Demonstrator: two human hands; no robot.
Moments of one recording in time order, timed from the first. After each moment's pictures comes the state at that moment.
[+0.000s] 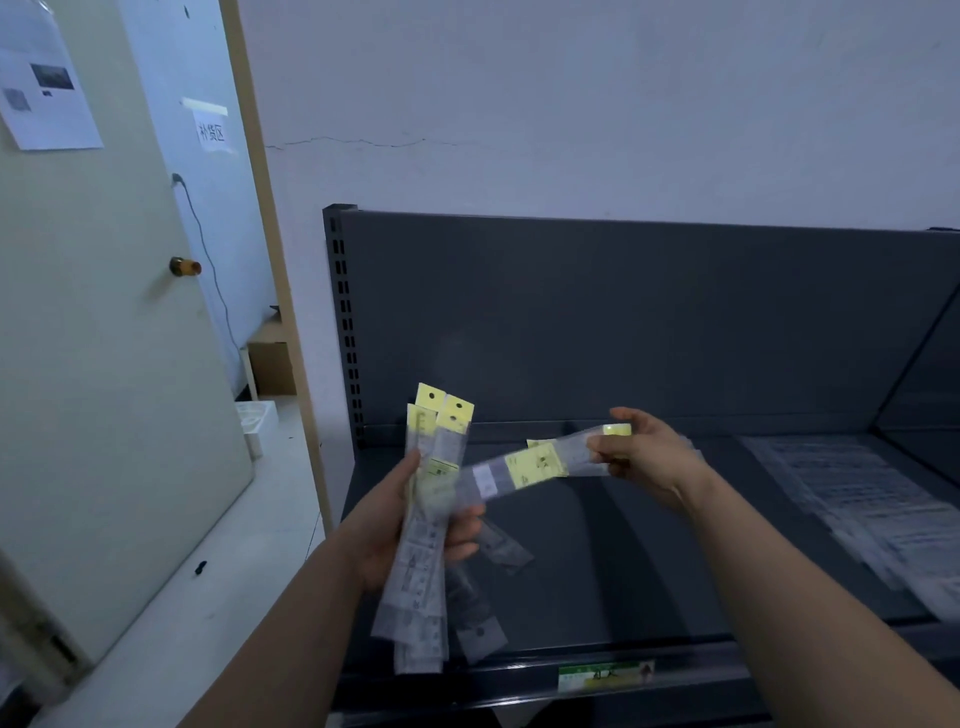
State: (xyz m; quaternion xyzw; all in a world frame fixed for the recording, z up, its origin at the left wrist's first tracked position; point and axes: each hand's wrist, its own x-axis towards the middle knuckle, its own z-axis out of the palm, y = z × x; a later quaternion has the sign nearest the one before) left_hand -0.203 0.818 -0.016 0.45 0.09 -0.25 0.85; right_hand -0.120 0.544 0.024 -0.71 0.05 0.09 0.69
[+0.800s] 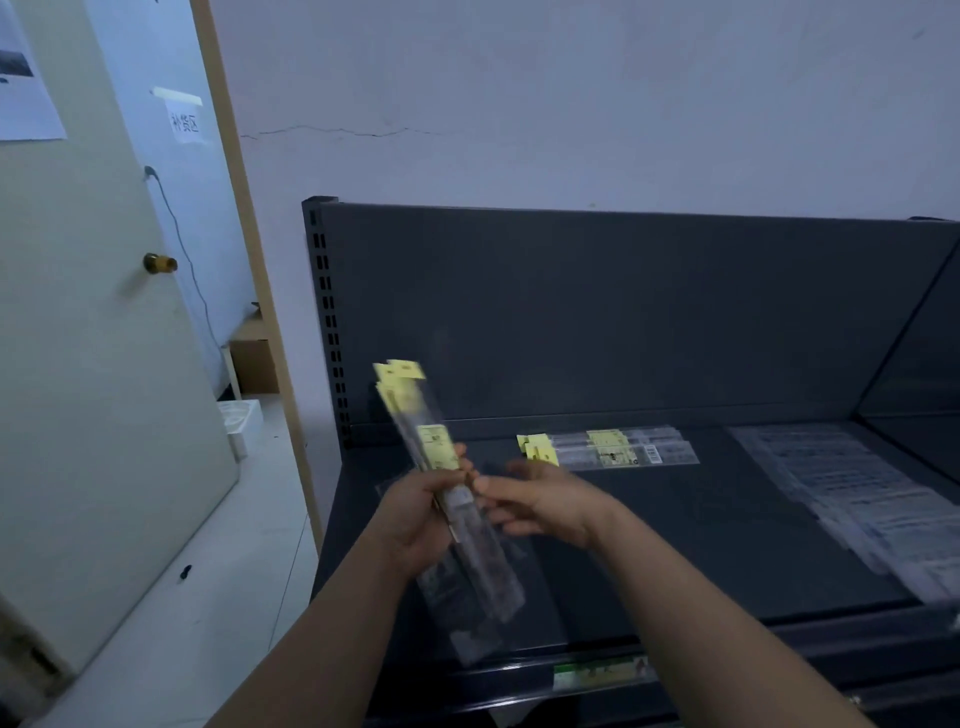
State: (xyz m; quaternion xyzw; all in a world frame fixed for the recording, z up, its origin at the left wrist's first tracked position) left_hand -0.189 0.779 -0.012 0.38 0.09 -0.12 0.91; right_hand -0.154 0.621 -0.004 -0.76 -0.05 0.27 0.59
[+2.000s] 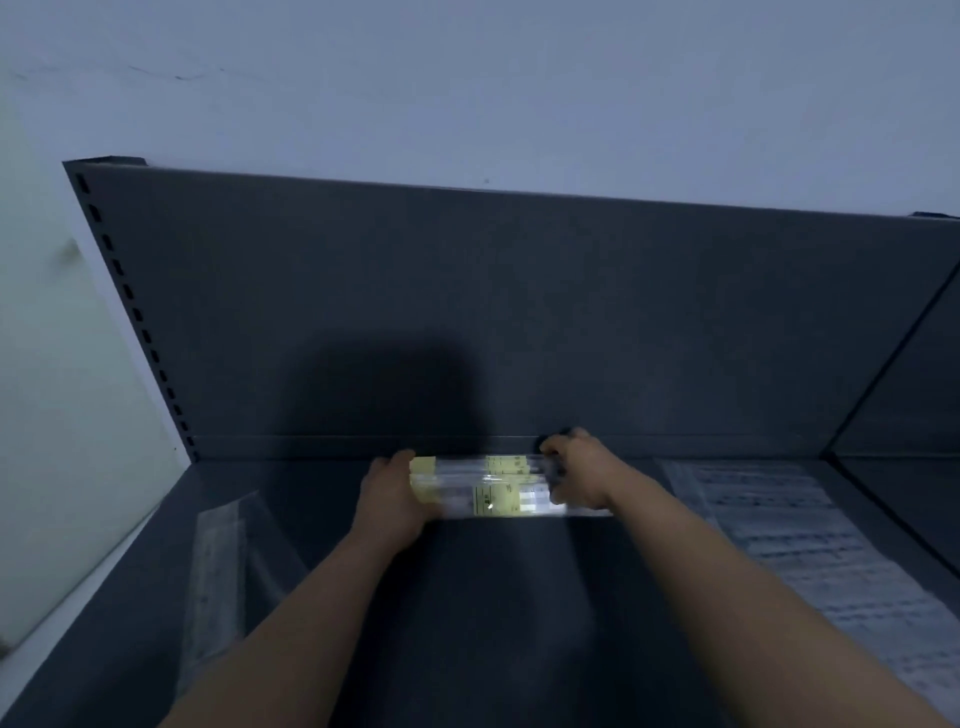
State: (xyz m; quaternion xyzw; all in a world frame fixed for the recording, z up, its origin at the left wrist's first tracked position) left_hand -0.060 0.647 -0.060 0.91 0.11 0.05 0.39; right_hand 0.026 0.419 -0.023 -0.97 -0.16 0.13 0.10
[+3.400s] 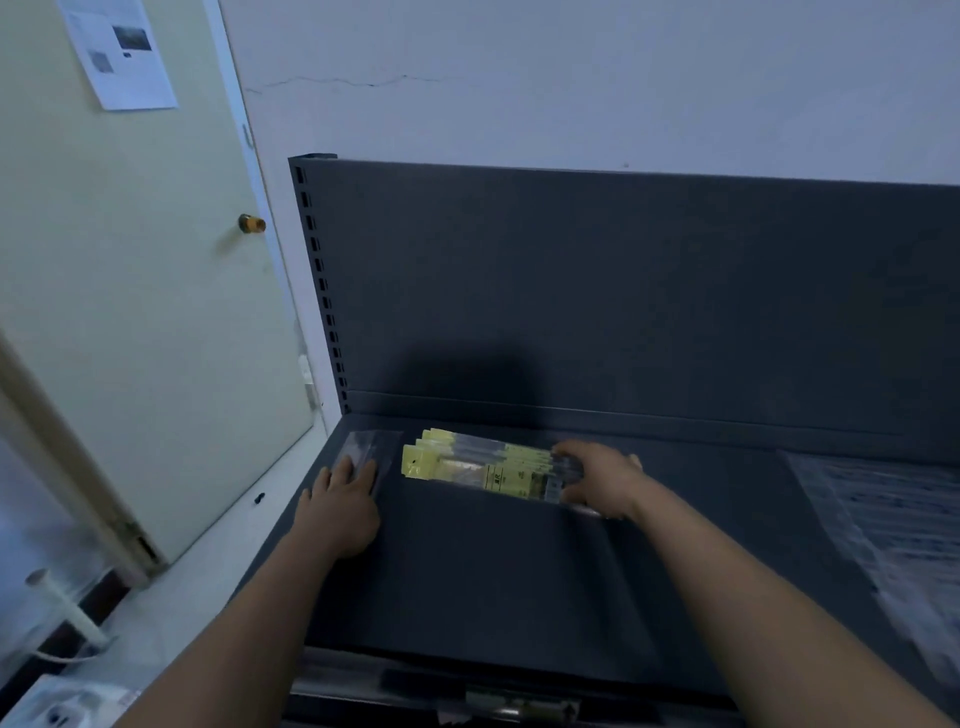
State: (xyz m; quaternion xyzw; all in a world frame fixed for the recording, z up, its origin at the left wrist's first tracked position) left_hand -0.170 0.805 -0.079 0.97 0.22 -0.09 0.10; right_hand -0.047 0.522 -0.036 -0.96 -0.20 0.12 0.13
